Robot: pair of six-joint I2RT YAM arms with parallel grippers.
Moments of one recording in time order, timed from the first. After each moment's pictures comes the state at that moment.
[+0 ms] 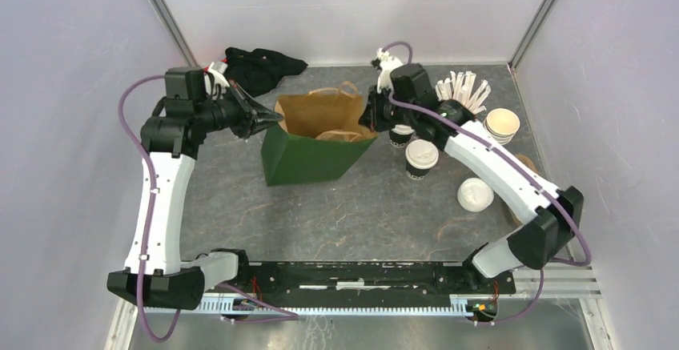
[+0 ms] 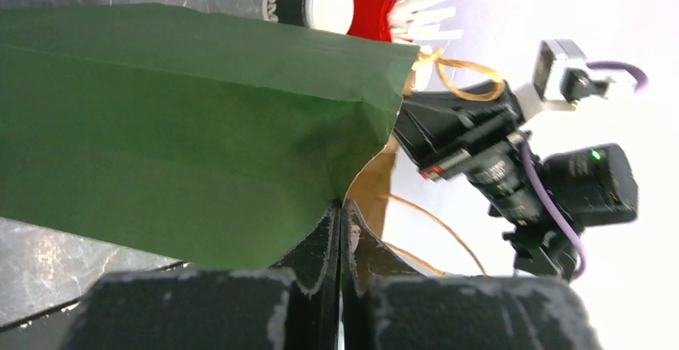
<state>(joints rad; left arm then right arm) -0.06 1.17 1.45 -0.94 0.64 -0.87 0.64 1.51 1.44 -0.53 -0.14 0.36</state>
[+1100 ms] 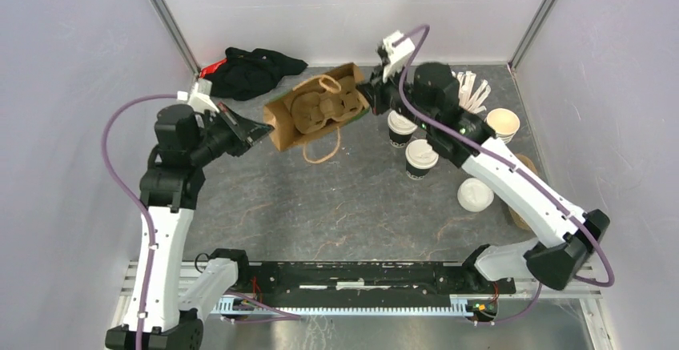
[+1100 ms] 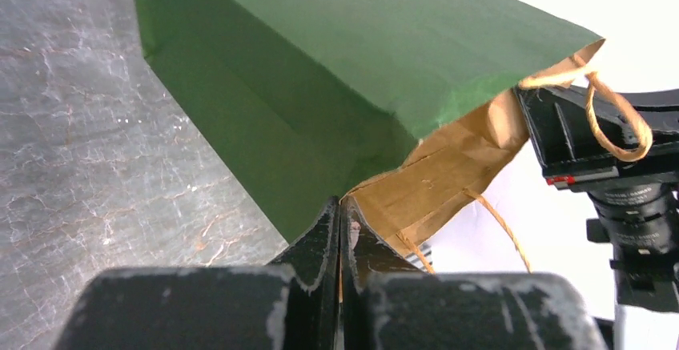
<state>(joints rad) -0.06 0.84 1.11 -0.64 0.50 -0.78 0.70 1.30 1.34 -0.12 -0.05 0.01</state>
